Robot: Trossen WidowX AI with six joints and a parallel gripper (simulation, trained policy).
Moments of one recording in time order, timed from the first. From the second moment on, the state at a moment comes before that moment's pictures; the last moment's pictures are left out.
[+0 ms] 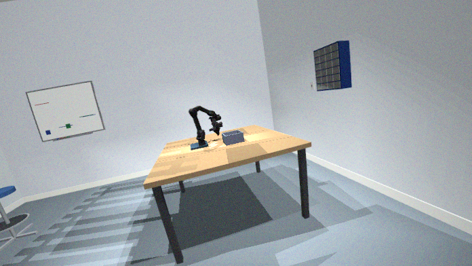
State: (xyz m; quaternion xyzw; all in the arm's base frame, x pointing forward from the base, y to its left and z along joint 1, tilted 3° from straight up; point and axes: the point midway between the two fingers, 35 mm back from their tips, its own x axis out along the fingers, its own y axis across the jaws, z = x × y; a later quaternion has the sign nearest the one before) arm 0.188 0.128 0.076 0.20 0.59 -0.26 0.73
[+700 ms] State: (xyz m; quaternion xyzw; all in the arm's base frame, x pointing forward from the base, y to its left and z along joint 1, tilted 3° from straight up) arm 0.250 0.078 0.138 0.27 0.50 -0.33 0.75
